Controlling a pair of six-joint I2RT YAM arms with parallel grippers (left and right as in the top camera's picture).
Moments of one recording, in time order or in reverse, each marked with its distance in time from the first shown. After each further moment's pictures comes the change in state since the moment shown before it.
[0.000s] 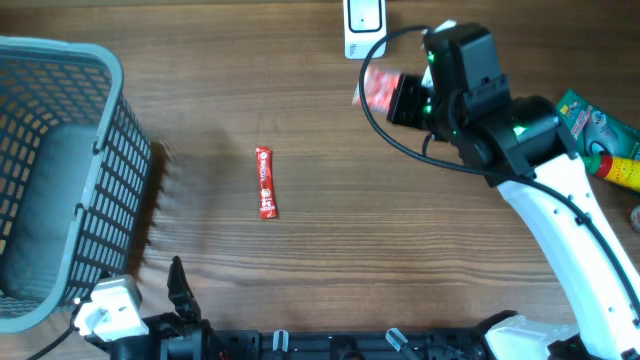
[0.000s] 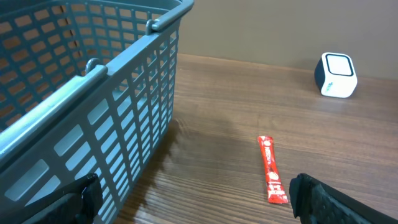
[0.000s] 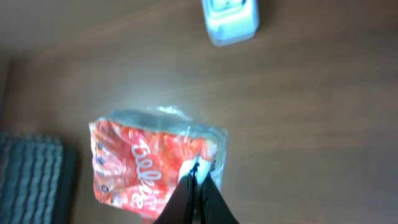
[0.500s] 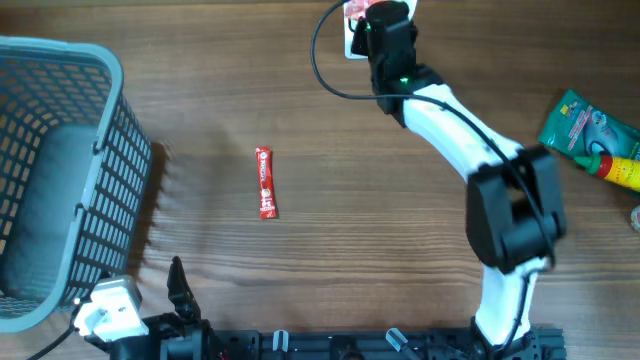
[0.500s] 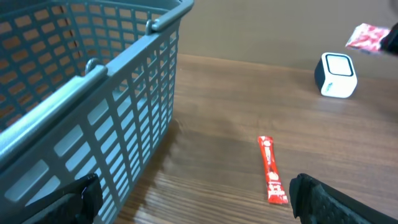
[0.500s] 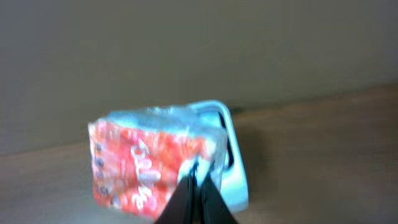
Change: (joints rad) left arm 0.000 0.000 0.000 -0.002 0.000 0.000; right arm -0.058 0.623 -0.044 1.052 0.314 -0.225
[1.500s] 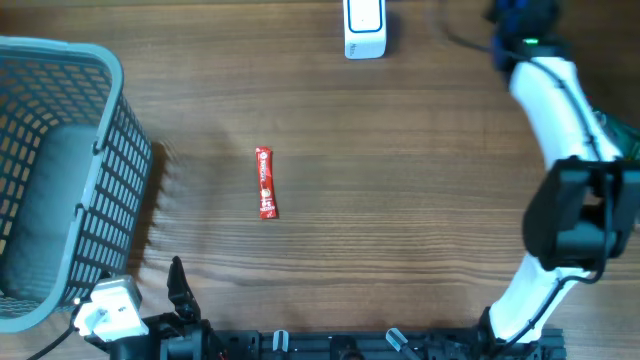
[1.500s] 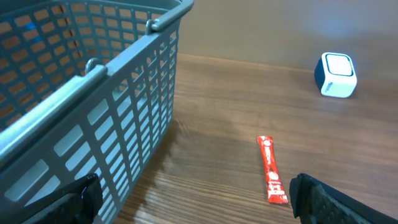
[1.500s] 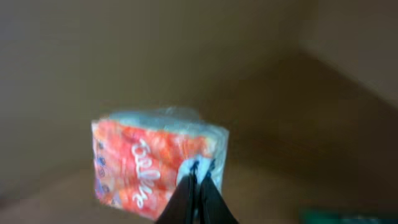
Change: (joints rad) left arm 0.000 0.000 0.000 0.000 0.000 0.000; right arm -0.473 -0.071 0.112 -0.341 0.110 -0.075
